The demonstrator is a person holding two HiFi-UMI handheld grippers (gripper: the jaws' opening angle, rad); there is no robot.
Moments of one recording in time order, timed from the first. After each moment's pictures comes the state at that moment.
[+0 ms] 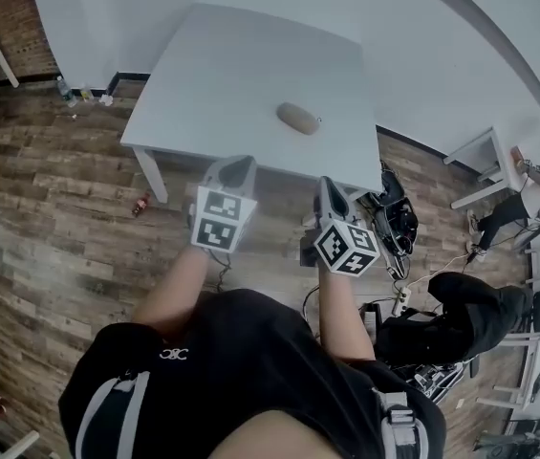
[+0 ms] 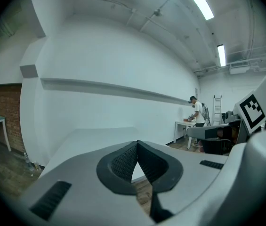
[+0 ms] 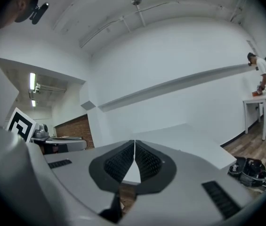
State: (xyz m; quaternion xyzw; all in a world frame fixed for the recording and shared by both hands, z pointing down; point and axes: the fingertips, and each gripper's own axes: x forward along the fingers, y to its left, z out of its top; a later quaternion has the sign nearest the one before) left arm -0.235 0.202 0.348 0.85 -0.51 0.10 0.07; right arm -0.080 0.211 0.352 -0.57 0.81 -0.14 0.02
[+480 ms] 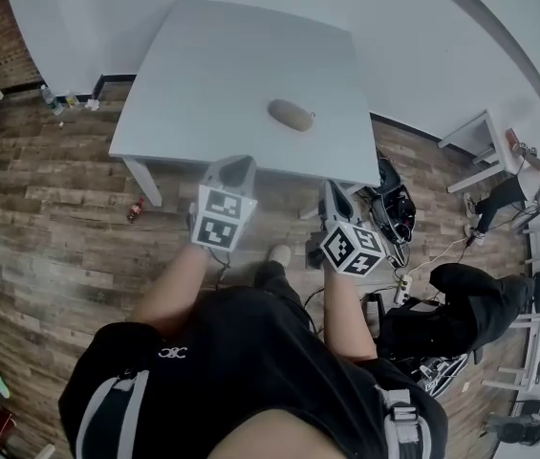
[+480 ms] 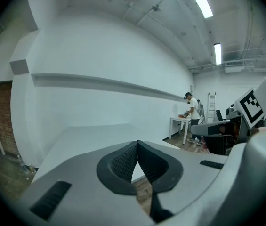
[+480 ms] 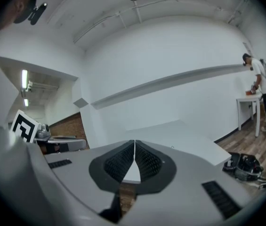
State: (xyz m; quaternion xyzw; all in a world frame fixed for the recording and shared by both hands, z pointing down) left arm -0.225 0.156 0.367 0.87 -0.48 0.12 0.08; right arm -0.059 0.180 0.372 -0.59 0.79 -0.16 0.01
